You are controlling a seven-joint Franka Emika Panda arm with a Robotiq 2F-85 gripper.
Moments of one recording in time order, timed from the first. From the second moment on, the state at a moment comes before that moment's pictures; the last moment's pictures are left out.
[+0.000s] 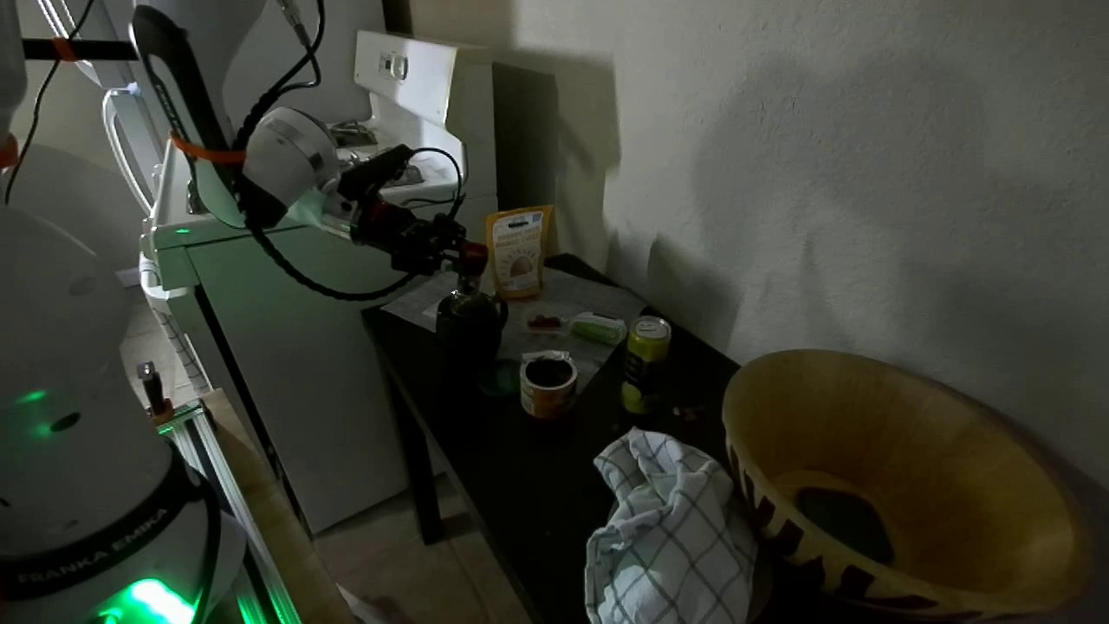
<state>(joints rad) 0.39 0.29 0.40 -2.40 -1.31 1.56 -0.32</state>
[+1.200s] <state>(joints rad) 0.40 0.43 0.40 -2.38 -1.33 1.56 -0.25</state>
